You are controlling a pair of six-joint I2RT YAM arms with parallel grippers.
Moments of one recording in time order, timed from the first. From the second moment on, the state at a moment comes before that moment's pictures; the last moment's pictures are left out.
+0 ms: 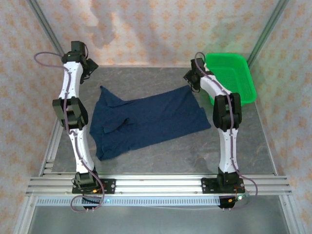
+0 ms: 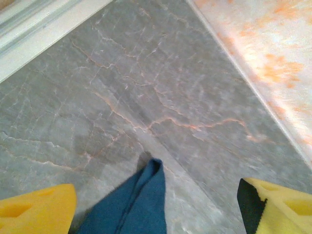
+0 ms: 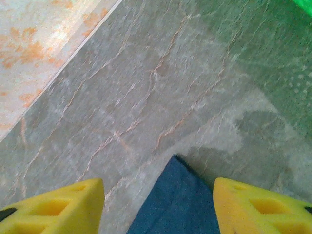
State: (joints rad) left arm 0.20 2.24 2.30 -1.07 -0.07 -0.75; right arm 0.20 2.27 1.89 -0.49 0.04 0.88
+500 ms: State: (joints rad) left arm 0.06 1.35 1.02 -0.95 0.21 -0.82; right arm 0.44 1.77 1.35 -0.45 -0.34 0.76
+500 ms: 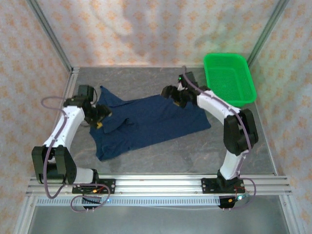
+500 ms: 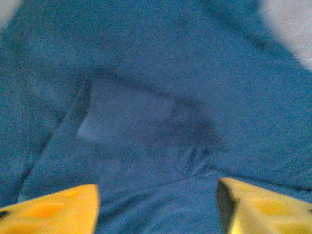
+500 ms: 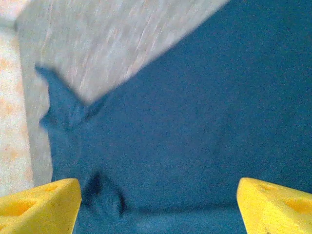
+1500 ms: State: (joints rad) left arm -0.13 1.74 1.09 -0.69 -0.01 -0.93; right arm 0.50 1.85 1.11 -0.29 -0.31 0.90
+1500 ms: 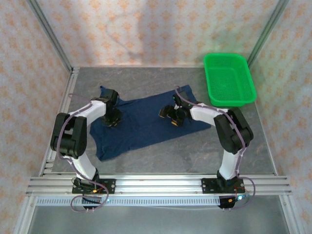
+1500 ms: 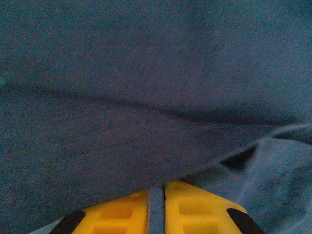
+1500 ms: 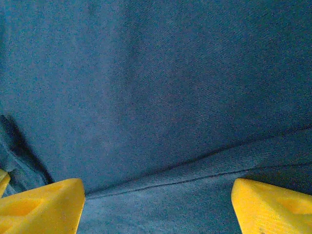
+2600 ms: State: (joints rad) left arm -0.19 1.48 0.85 -0.80 -0.08 -0.99; right arm 0.40 1.76 1.02 -0.34 -0.17 0.86
